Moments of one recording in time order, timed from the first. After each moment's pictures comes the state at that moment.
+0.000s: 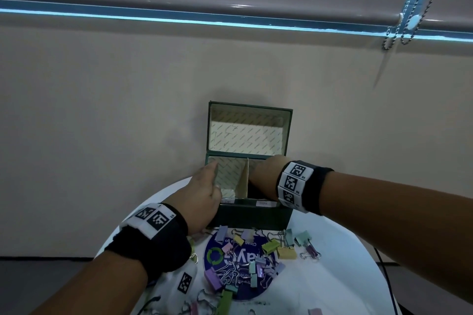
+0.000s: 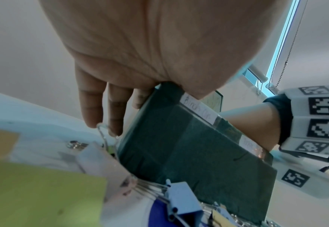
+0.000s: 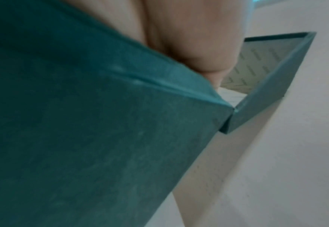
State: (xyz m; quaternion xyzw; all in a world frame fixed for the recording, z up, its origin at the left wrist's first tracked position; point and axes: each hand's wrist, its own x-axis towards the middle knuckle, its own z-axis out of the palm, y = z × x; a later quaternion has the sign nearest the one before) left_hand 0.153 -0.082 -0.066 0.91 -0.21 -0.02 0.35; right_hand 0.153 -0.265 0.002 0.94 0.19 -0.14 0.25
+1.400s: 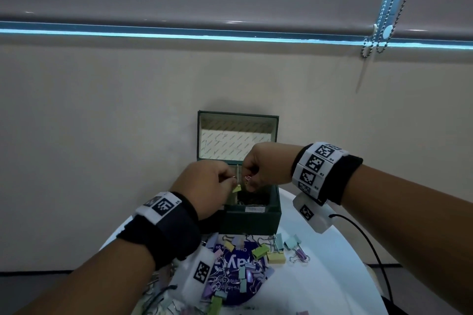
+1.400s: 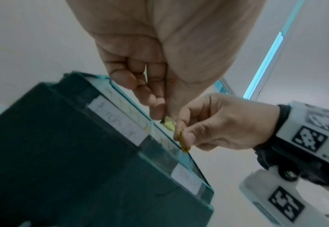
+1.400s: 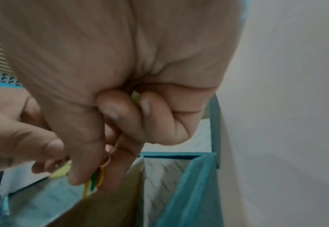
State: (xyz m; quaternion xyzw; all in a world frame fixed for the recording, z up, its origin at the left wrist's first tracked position) left_hand 0.134 -0.118 -0.004 0.93 -0.22 0.07 0.29; right_hand 0.145 -0.296 0.044 0.98 0.17 -0.10 -0.06
